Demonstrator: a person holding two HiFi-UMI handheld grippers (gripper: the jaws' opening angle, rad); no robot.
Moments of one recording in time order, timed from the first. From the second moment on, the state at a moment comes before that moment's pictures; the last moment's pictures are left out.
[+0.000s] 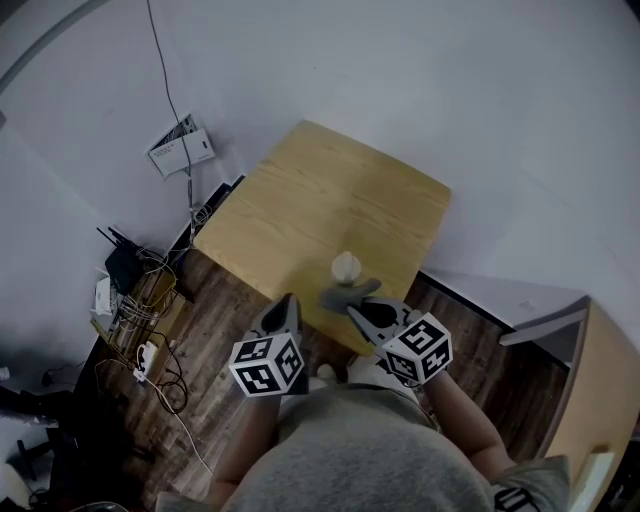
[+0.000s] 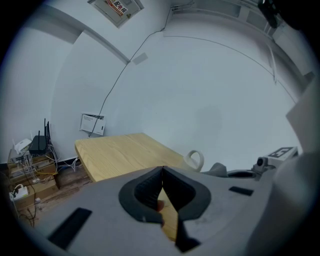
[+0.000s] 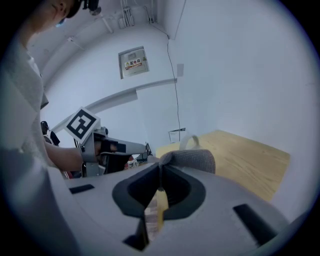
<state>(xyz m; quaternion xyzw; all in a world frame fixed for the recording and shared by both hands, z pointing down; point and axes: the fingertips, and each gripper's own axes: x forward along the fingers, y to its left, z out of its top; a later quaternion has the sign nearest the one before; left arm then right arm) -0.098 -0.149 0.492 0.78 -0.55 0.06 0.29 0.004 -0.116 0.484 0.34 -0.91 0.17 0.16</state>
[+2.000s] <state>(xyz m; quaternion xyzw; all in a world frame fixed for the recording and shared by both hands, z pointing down) -0.120 -0.148 0.503 0.76 -0.58 0.06 0.30 -0.008 -0.144 0.619 0.36 -0.86 0.25 0.26</state>
